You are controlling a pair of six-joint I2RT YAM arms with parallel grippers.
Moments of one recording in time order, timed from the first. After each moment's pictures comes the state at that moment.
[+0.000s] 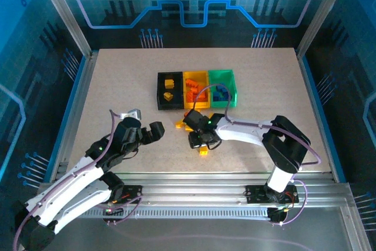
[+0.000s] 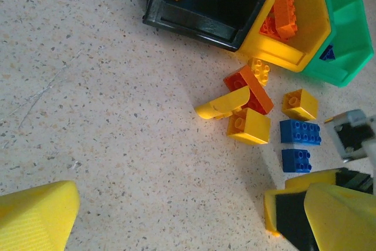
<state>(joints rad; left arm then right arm) -0.59 0.71 0.55 -0.54 -0.14 -0.86 0.93 1.72 1.05 -0.62 0.07 0.67</state>
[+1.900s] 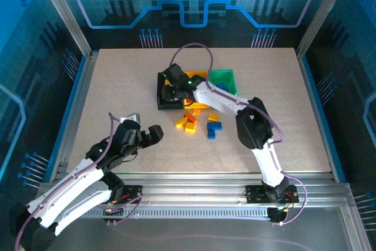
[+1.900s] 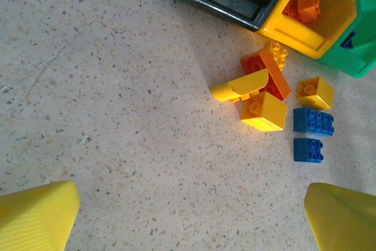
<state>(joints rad) -0.57 0.68 0.50 -0.57 -0.10 -0.91 0.78 2.21 1.94 -0.63 0.07 0.51</state>
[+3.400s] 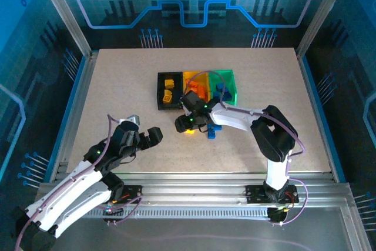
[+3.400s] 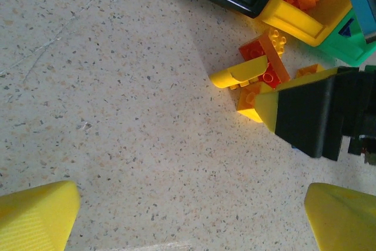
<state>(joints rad) -0.55 0.65 0.49 -0.60 -0.05 -0.90 0.82 1.86 1.25 -0.48 -0.12 0.47</state>
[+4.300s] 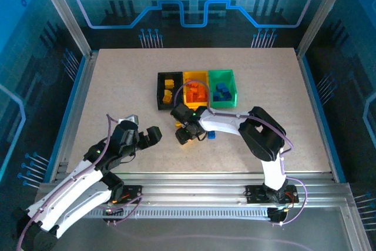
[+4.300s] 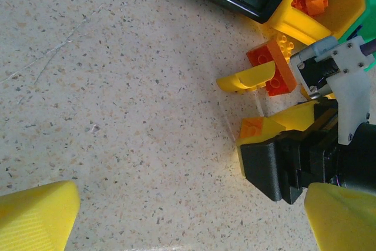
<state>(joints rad) -0.53 0.66 0.49 -0.60 -0.05 -0.90 0.91 1.97 1.30 -0.63 0.08 0.35</state>
